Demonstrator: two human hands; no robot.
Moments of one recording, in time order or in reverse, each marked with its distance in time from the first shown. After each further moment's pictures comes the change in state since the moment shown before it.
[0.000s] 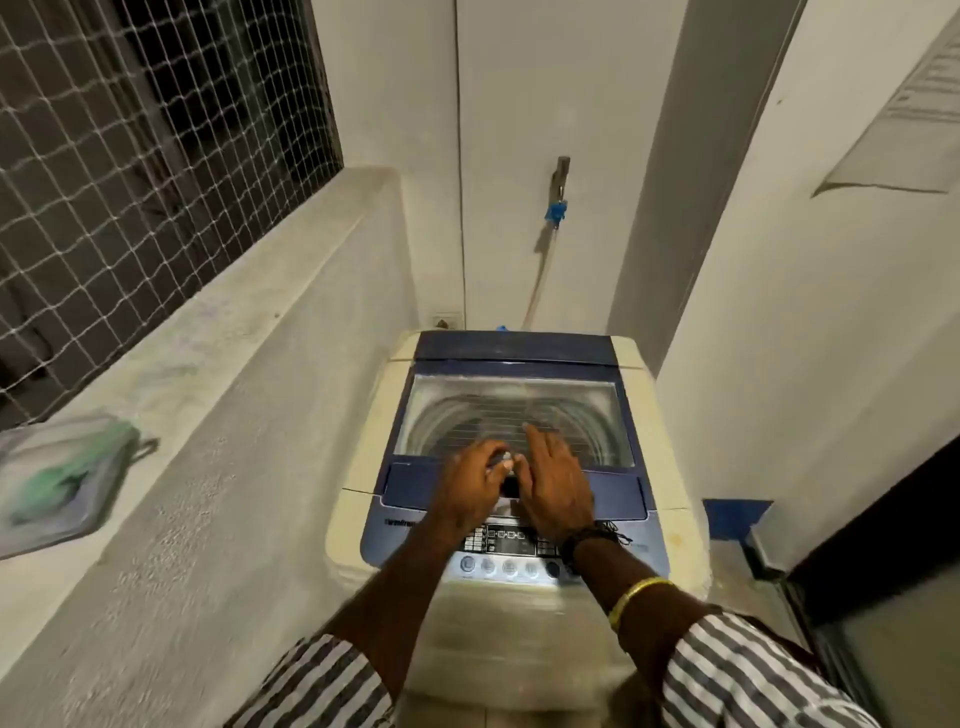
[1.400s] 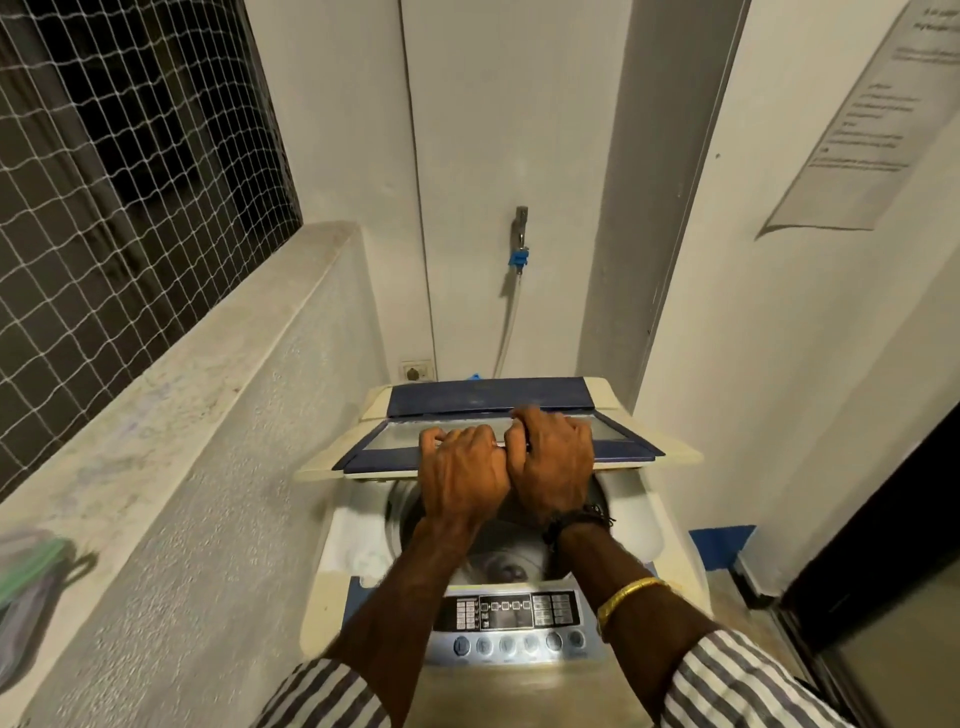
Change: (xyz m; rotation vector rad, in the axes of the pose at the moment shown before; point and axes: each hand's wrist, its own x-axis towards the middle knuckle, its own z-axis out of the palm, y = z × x) left_hand 0.072 0.052 -0.031 0.669 0.301 0.218; right_hand 0.077 -0.035 -0.053 -0.086 0.519 -0.003
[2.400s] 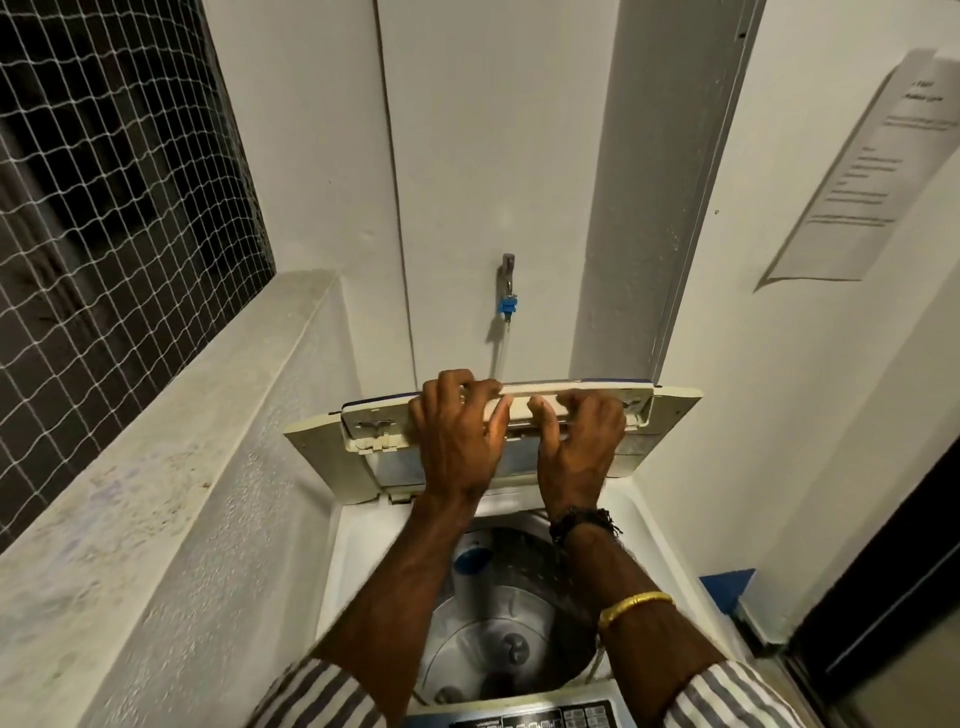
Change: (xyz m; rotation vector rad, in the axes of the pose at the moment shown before) left_hand 0.130 -0.028 -0.001 -0.255 0.493 0.048; right_hand 0.099 -0.006 0.029 0.263 0.403 0.223
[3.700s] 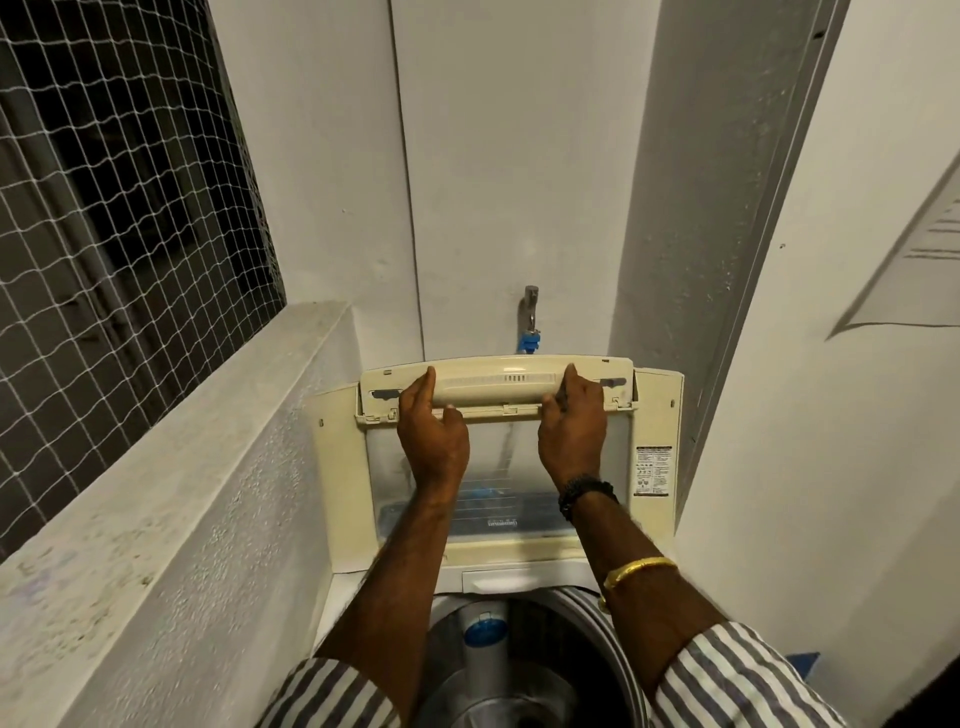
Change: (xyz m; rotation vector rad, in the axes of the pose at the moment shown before) left_hand 0.072 -0.066 0.109 -0.469 0.056 -0.593; right_hand 0.105 0.048 0.119 0.076 -0.256 0.096
